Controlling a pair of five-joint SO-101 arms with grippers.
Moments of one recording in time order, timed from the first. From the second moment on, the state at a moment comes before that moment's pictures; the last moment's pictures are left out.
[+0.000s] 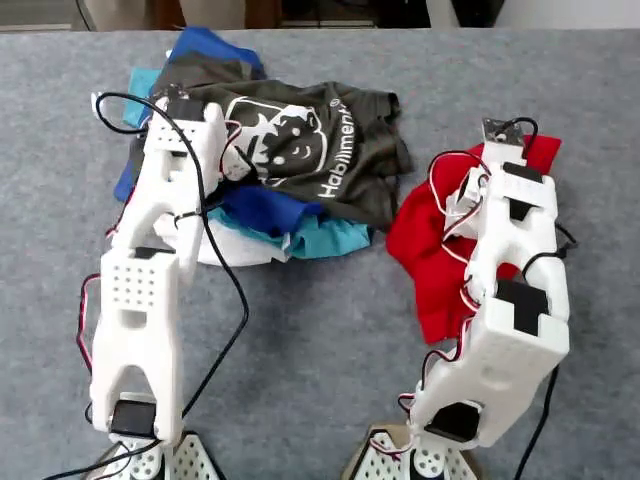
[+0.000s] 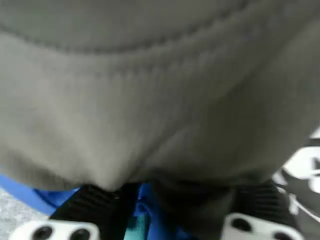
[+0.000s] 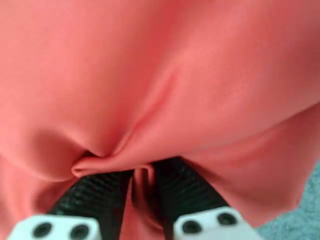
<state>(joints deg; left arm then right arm) 1.1 54.8 -50.8 91.2 30.5 15.4 22.7 10.9 57.7 0.7</state>
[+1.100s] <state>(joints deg) -38.4 28.0 -89.8 100.2 19.7 15.4 22.7 10.9 57.5 0.7</state>
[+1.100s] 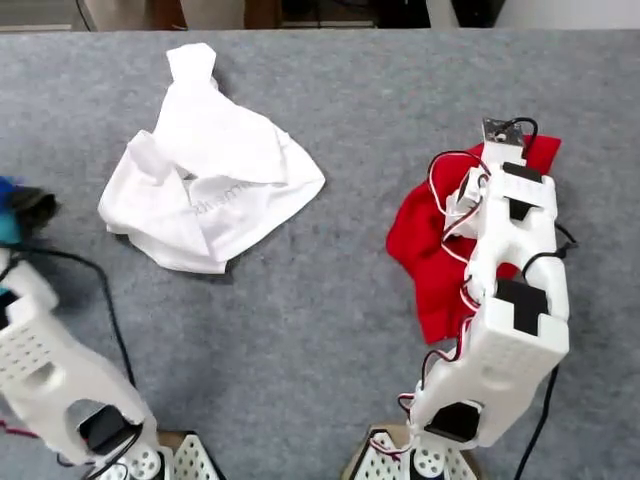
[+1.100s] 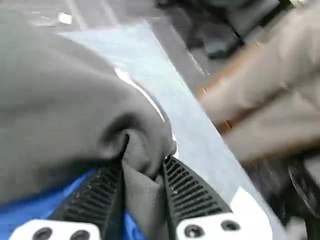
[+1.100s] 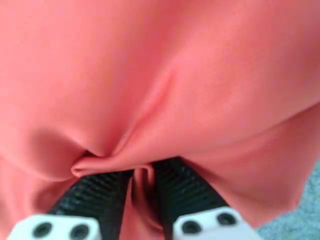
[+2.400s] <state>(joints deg) 1.2 63.9 -65.6 99.3 12.8 15.4 22.6 11.2 57.4 0.7</state>
